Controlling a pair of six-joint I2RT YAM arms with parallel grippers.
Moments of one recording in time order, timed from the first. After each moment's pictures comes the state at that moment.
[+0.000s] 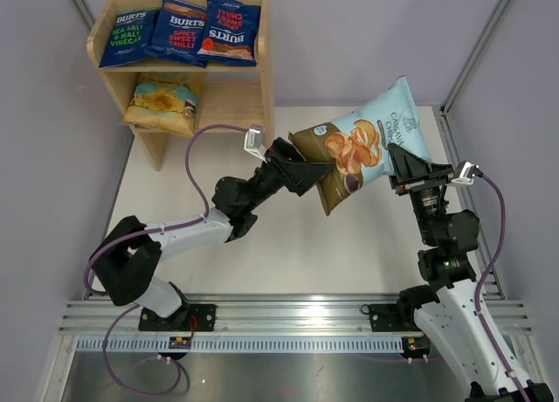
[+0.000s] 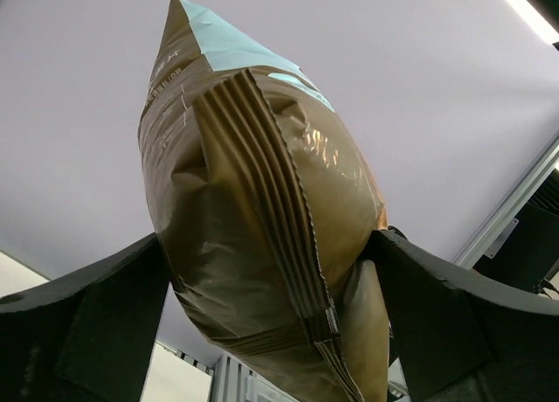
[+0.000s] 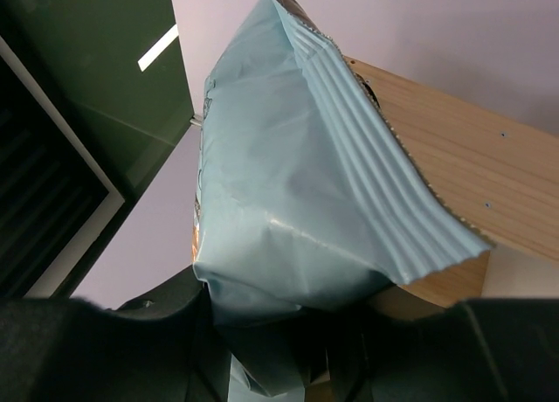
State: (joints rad) left arm -0.84 1.50 0.86 1.28 0.26 -0.99; right arm 0.25 0.55 0.55 0.45 -0.01 1.41
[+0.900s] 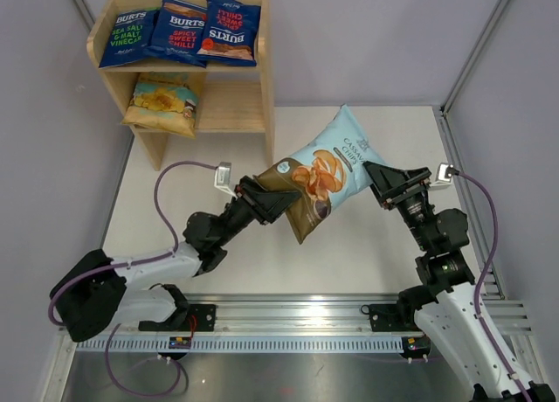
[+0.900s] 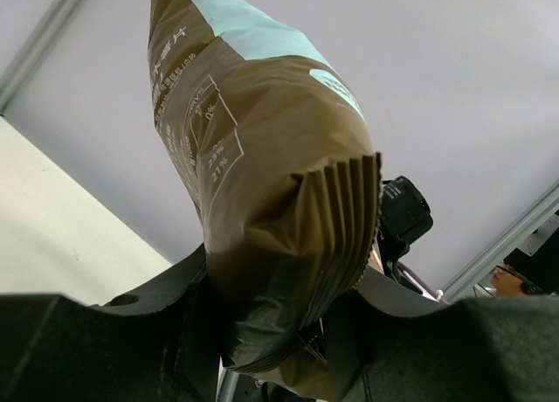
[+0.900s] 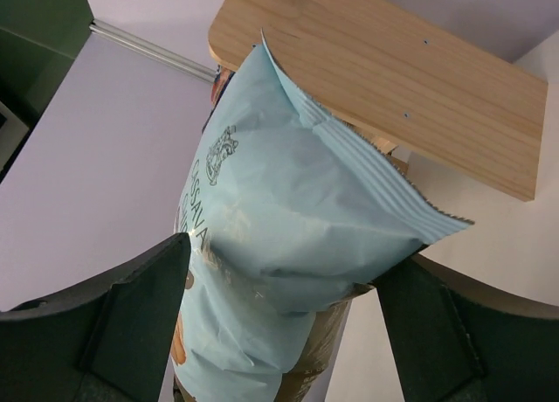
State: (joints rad) left arm -0.85 1.21 0.46 1.26 0.16 -0.94; right arm 0.29 0.52 0.51 0.26 -0.14 1.26
